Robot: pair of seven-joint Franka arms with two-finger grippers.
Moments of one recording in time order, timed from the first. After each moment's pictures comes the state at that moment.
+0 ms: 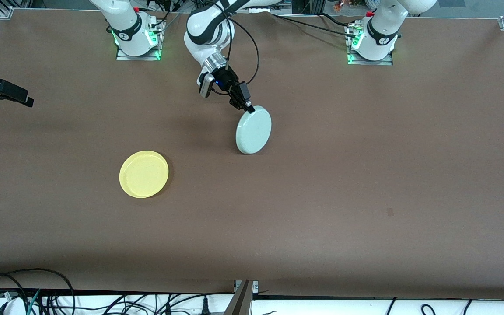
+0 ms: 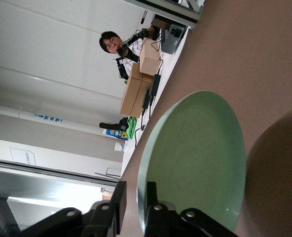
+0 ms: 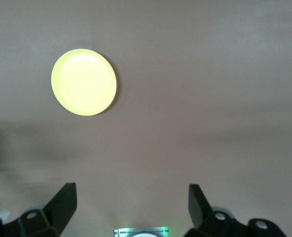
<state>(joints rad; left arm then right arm) -1.33 1.00 0.00 -1.23 1.14 1.37 -1.02 -0.03 0.04 -0.07 -1.57 0.01 1.50 -0.01</state>
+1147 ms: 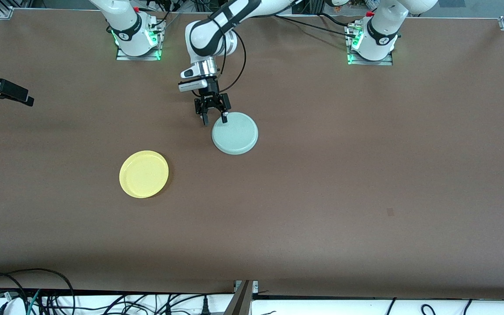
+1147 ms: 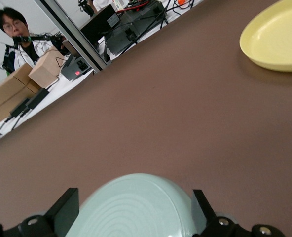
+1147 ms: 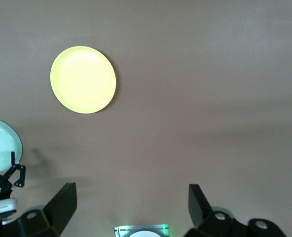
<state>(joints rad) -1.23 1.01 0.00 -1.22 1.13 1.99 -1.49 -0.03 0.04 -0.07 -1.57 0.01 1.48 -0.01</state>
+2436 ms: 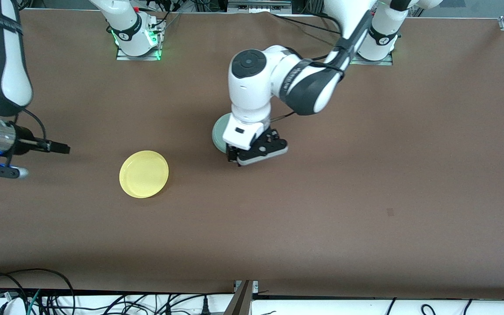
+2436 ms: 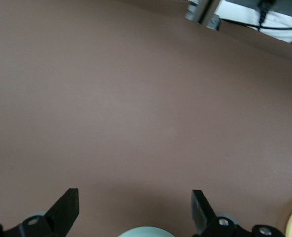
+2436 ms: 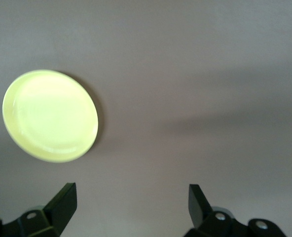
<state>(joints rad) -0.70 0.73 -0.01 -1.06 0.17 1.93 -1.12 -0.03 0.33 -0.08 -1.68 0.04 1.85 0.03</state>
